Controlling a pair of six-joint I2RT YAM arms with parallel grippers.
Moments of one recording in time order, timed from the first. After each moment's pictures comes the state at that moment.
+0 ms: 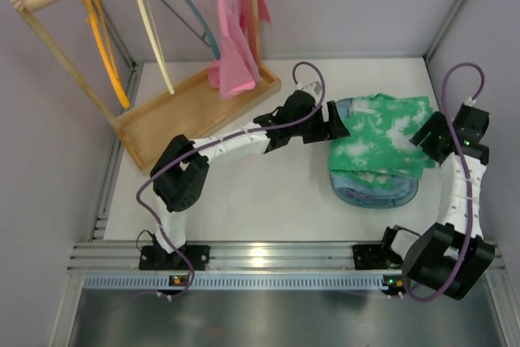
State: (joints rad) left arm -0.87 1.96 1.50 -0.02 0.19 -0.91; right arm -0.45 1.09 0.91 -0.64 -0.08 0.30
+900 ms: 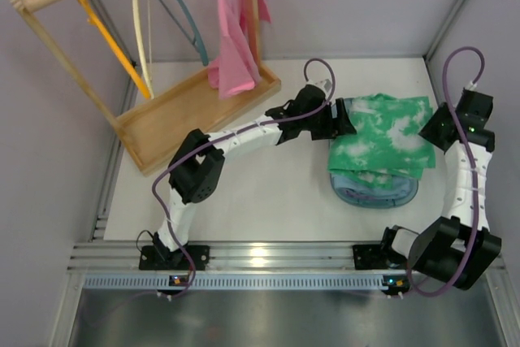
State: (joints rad) left arm -0.87 2.10 1.69 -0.12 0.23 -0.88; right arm -0.41 1.16 1.06 -0.70 -0.05 0.26
